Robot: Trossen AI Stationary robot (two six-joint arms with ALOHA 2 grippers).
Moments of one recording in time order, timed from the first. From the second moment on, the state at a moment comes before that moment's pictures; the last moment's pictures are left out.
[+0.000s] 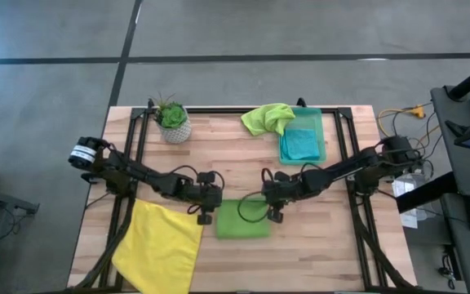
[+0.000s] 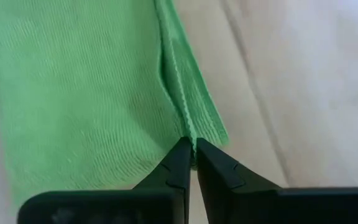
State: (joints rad) left arm -0.22 1.58 0.78 -0.09 -0.17 -0.13; right arm 0.20 1.63 0.83 -0.23 0.09 0.45
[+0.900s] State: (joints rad) left arm -0.11 1.69 0.87 -0.07 -0.04 -0.17; right arm 0.39 1.50 0.83 -0.20 0.13 0.73
